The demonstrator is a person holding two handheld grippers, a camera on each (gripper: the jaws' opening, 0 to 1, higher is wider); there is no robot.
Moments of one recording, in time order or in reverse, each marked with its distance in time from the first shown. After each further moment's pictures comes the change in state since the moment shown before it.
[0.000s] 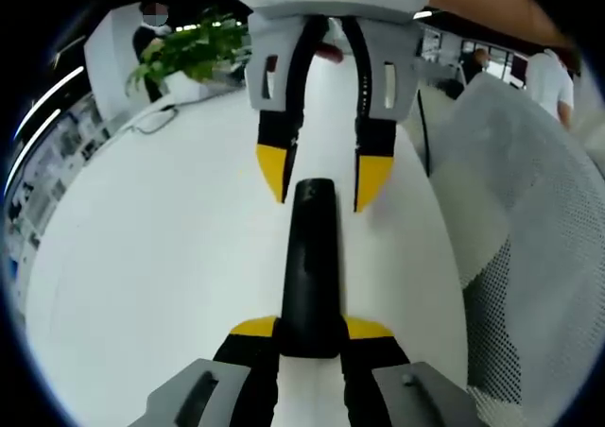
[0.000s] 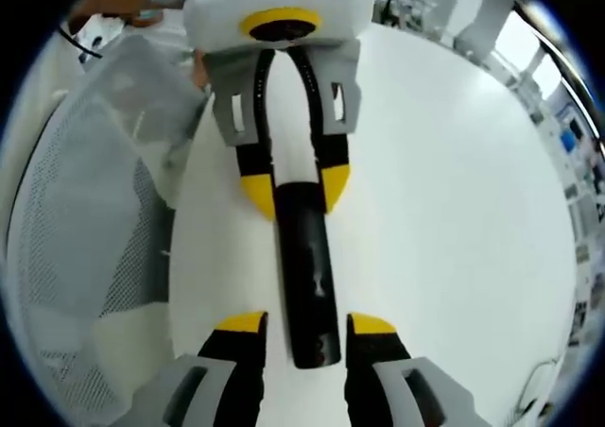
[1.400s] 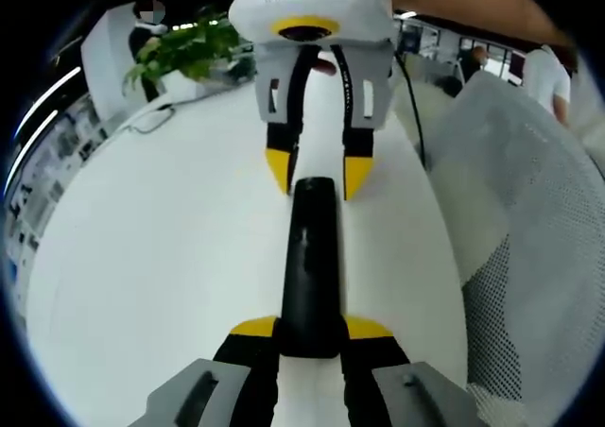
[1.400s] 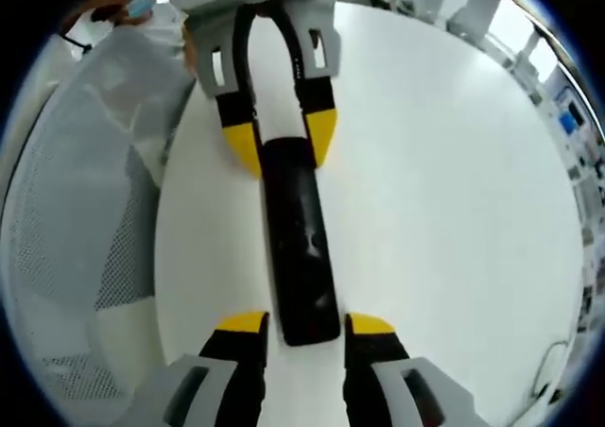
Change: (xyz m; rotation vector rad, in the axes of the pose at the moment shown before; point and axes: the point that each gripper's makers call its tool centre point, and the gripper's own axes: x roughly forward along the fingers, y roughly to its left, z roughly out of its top) left arm 0.002 -0.002 -0.001 0.010 0.014 -0.009; right arm 0.015 -0.001 -0.031 0.041 0.041 0.017
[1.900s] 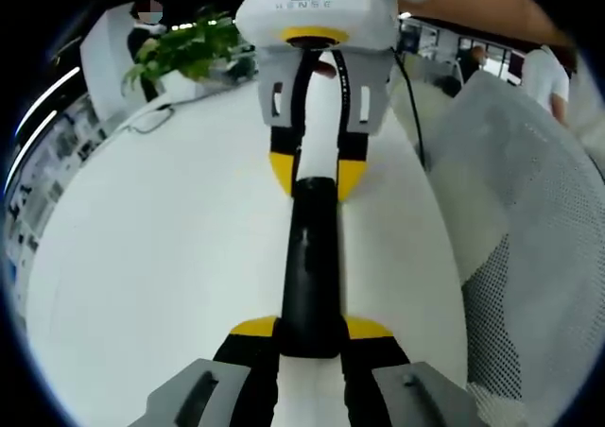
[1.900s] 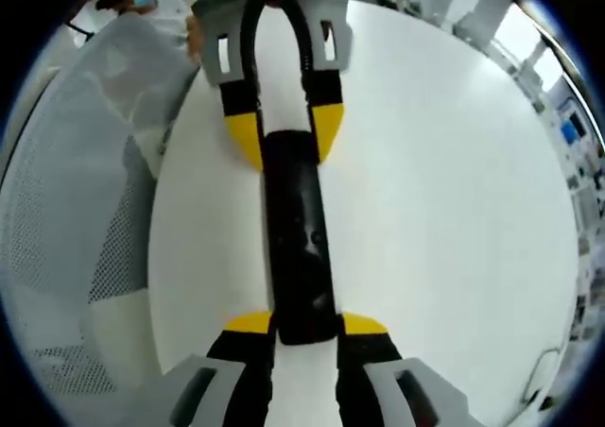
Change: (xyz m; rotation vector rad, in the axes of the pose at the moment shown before) left arm 0.000 0.000 0.000 0.001 0.000 -0.004; right arm 0.002 -0.001 -0.002 -0.035 0.019 -0.025
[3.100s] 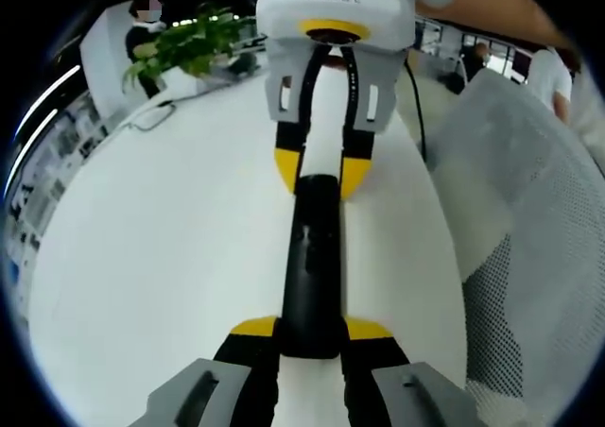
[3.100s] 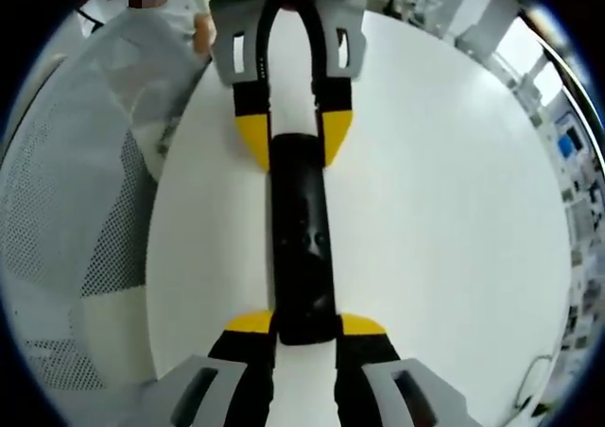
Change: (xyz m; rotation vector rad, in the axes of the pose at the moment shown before) left arm -0.001 0.002 0.003 0.015 0.033 0.021; right arm -0.003 -0.002 0.001 -0.040 -0.030 -0.039
